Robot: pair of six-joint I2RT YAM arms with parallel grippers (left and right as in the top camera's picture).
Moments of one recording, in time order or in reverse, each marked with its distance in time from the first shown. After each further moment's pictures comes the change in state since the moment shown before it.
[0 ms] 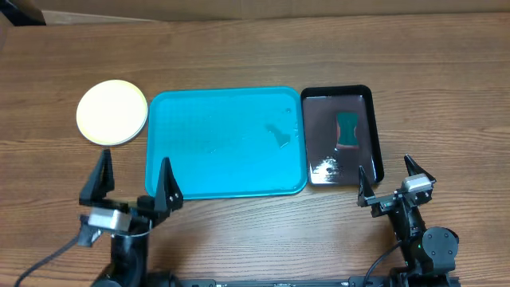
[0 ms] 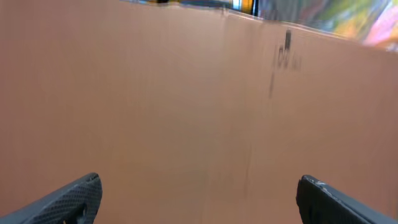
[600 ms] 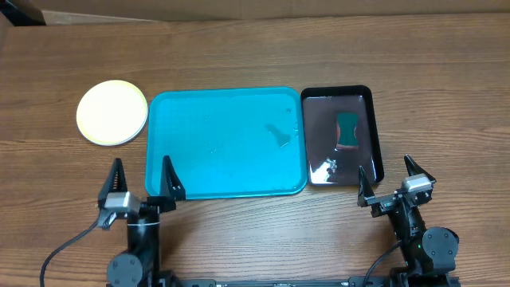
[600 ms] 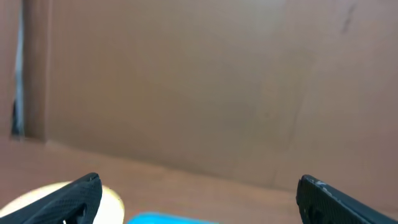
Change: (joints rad) left arm -0.019 -0.078 -0.228 -0.103 -0.168 -0.015; right arm 0.000 0.000 0.000 0.000 0.000 0.000
